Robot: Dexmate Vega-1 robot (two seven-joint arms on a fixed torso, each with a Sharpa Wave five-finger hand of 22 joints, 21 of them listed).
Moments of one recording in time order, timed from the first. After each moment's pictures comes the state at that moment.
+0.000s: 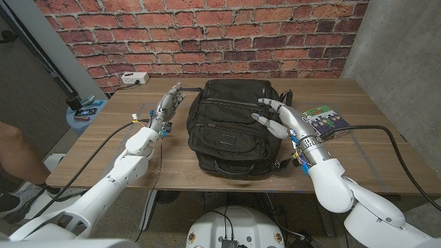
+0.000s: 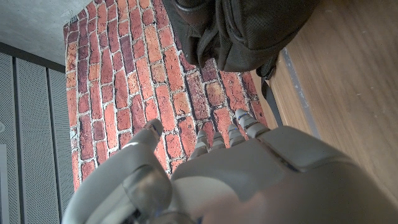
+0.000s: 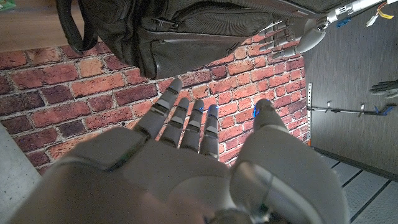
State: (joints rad) left arm 0.87 0.54 0.35 -1.29 -0.63 -0.42 -0.11; left_hand 0.38 0.19 0.59 0.00 0.18 -0.02 0.00 0.18 0.17 -0.12 0.03 0.20 0.18 -0.08 0.07 0.18 0.17 0.09 0.03 0.20 0.17; right arm -1.49 -0.88 -0.35 -2.47 -0.48 -0.35 -0.42; right_hand 0.58 0.09 0.31 -0.15 0.18 0.33 -0.02 0.21 0.19 0.32 -0.01 0.22 0.20 0.23 -0.04 0.23 0.20 0.46 -0.05 0.20 0.17
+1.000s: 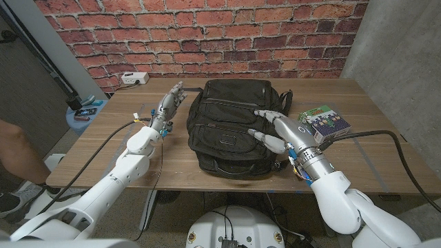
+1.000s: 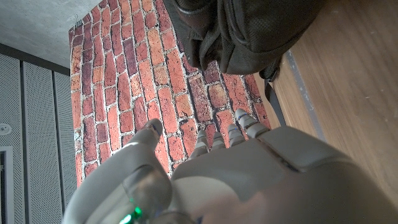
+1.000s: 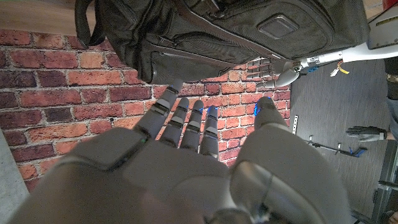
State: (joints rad) left arm 0.86 0.53 0.36 -1.27 -0.63 -0.45 -0.14; left_hand 0.38 0.19 0.59 0.00 0.18 -0.02 0.00 0.18 0.17 -0.11 0.03 0.20 0.18 -0.08 0.07 0.18 0.17 0.09 0.03 0.20 0.17; right arm -1.61 -0.93 -0.37 -2.59 -0.72 -0.48 -0.31; right_hand 0.61 0.08 0.31 -0.16 0.18 0.32 -0.01 0.21 0.19 0.31 -0.01 0.21 0.21 0.23 -0.04 0.23 0.20 0.47 -0.04 0.20 0.17
